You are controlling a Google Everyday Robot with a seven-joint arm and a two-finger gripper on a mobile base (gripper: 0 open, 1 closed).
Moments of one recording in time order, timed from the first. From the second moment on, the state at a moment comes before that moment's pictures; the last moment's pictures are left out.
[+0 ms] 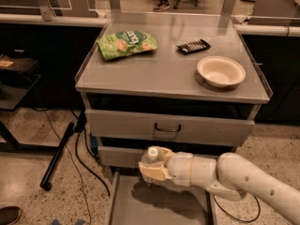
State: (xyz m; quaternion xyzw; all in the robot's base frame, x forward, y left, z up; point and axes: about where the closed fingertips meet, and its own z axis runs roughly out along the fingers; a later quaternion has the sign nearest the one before) arm 0.465 0.005 0.630 -0.38 0.70 0.41 0.46
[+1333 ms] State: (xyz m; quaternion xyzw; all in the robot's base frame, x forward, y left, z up) arm 0.466 0.003 0.738 -0.42 0.68 0.37 0.47
